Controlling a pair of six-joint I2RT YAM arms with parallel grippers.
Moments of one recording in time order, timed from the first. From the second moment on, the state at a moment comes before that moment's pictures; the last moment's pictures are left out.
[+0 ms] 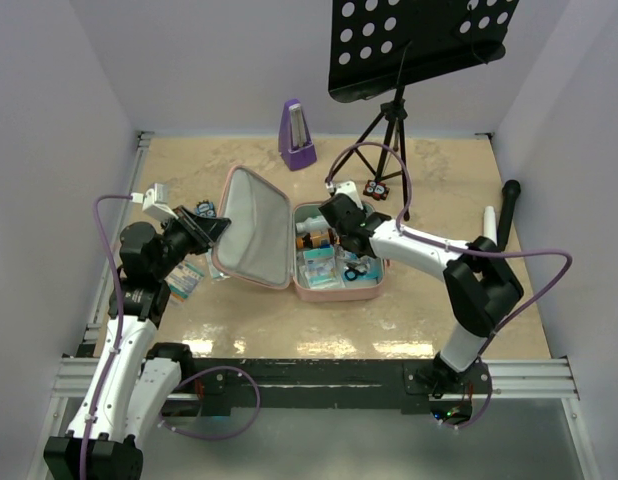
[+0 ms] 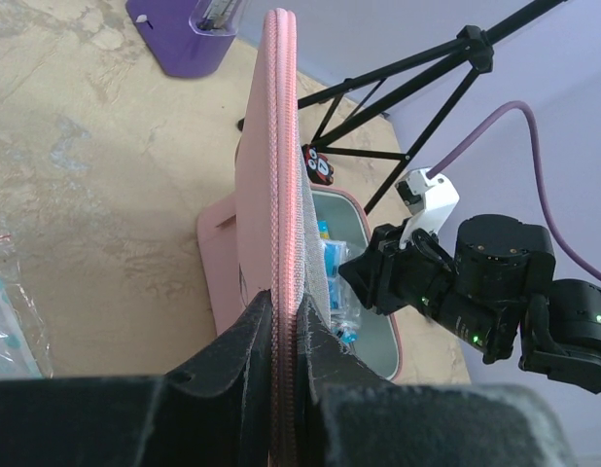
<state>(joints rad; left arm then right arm) -0.06 0.69 0.61 -0.09 0.41 -0.75 0.73 1.71 1.16 -0.43 0.59 0.27</state>
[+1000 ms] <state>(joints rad) -0.06 0.69 0.63 -0.11 0.38 -0.69 0.99 1.82 1.86 -0.58 0.41 0.53</state>
